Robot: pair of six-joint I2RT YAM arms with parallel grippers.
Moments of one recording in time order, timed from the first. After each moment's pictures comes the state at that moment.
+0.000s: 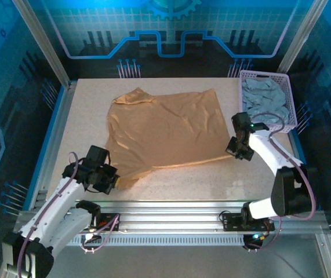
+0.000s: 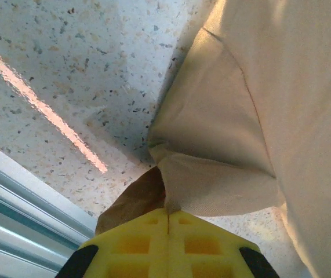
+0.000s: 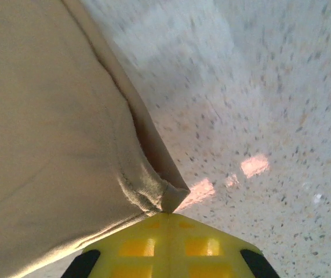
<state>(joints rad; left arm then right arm) -0.25 0.82 0.56 -0.96 0.21 -1.46 0.13 1.44 0.95 -0.96 0.11 0.69</state>
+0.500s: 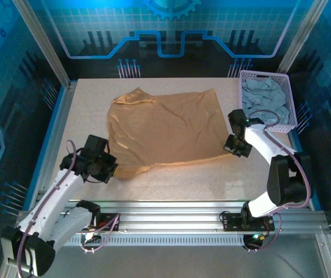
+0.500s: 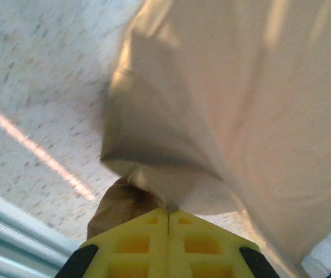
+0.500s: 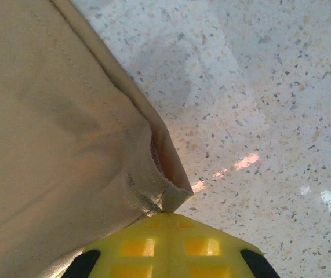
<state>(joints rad) -0.22 0.90 0.74 -0.97 0.12 -1.39 0.14 1.53 1.03 -0.96 0.13 0.70</state>
